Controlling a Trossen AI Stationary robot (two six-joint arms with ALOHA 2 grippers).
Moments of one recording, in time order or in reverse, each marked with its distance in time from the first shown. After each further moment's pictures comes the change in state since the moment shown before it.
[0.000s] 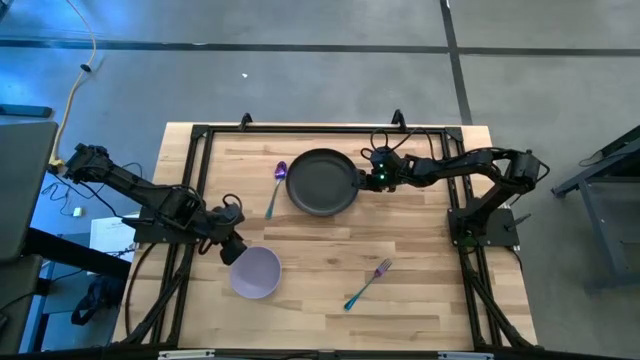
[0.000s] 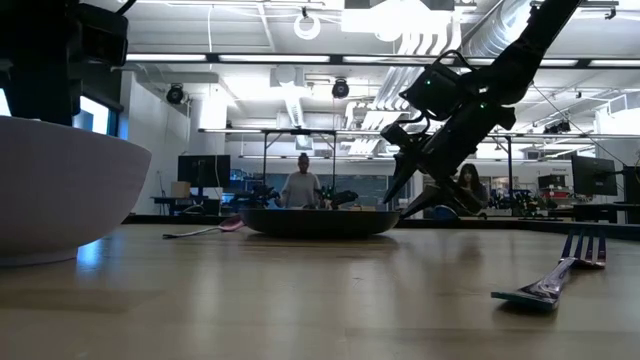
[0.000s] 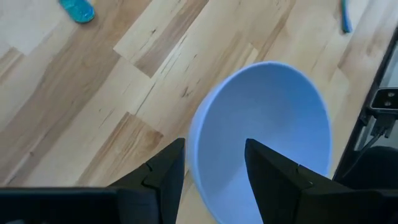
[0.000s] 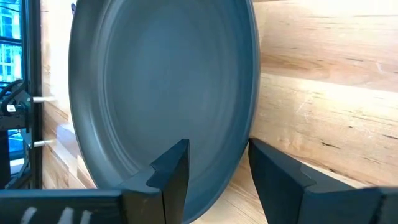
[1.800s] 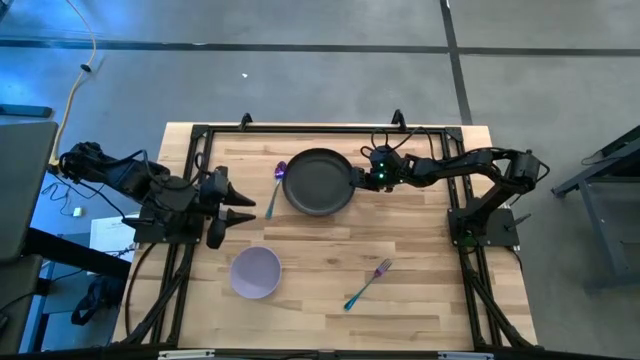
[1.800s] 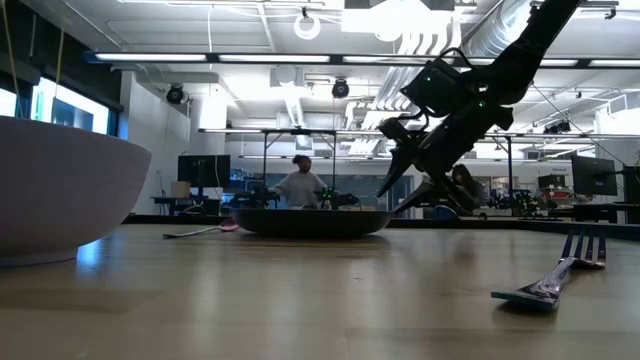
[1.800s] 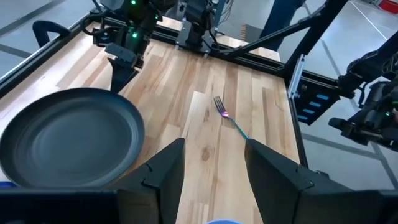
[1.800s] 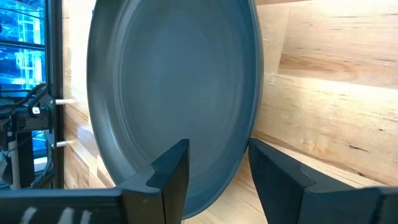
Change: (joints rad) left arm 0.000 -0.005 0.476 0.014 -0.311 0.579; right arm 0.000 0.000 0.000 0.051 -0.023 0.034
